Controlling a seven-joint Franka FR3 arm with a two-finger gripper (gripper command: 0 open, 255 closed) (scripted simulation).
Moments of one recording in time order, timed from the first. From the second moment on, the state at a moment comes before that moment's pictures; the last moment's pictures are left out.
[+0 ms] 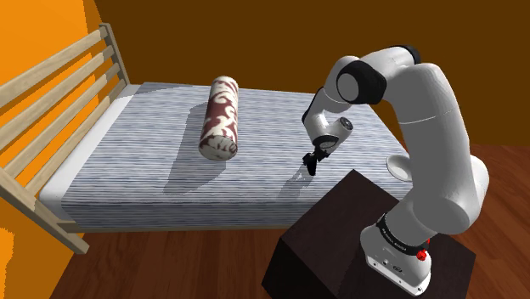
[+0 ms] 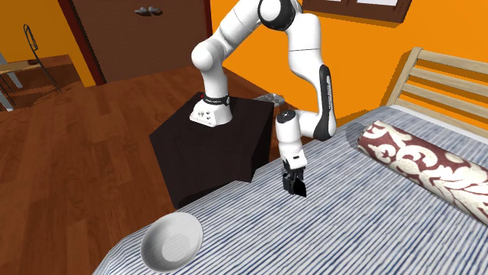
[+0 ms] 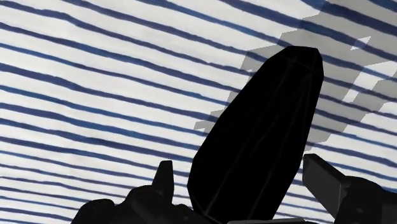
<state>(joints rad) -0.01 0.82 -0.32 -2.14 1.86 2.90 -1.70</state>
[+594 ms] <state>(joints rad) -0.01 0.83 -0.32 -2.14 1.86 2.90 -1.70</state>
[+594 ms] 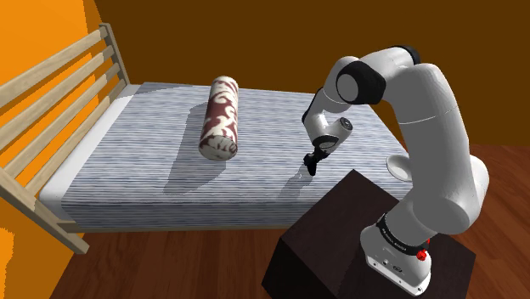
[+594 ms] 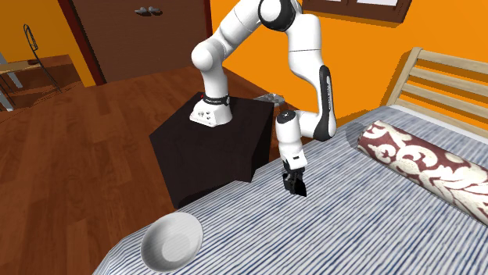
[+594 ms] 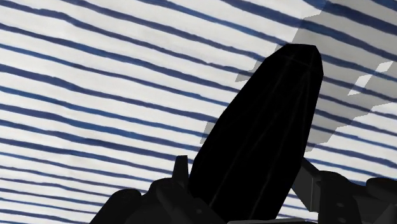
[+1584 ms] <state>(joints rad) -0.01 0.73 -0.32 -2.21 1.75 2.92 -1.61</state>
